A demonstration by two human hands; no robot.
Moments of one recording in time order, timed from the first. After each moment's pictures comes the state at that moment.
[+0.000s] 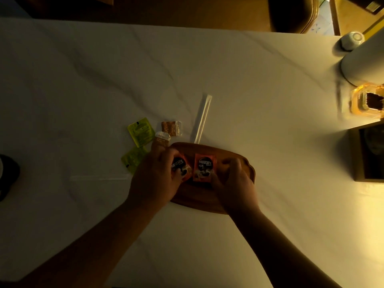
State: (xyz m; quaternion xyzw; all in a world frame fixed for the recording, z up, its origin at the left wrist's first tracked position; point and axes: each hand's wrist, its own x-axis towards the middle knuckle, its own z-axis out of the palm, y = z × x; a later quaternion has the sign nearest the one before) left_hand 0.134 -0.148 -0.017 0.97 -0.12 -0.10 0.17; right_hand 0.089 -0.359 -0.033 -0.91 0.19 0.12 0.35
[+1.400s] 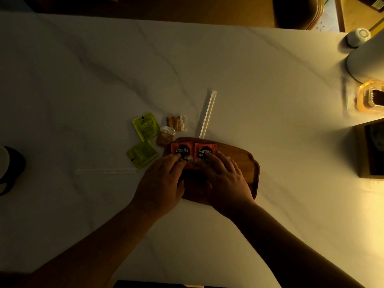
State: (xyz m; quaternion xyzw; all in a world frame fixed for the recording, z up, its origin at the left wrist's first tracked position) left_hand 0.105 -0.133 -0.041 0.97 -0.21 -0.10 0.11; right_hand 0.084 -0.343 -0.047 -0.97 -0.12 0.13 0.14
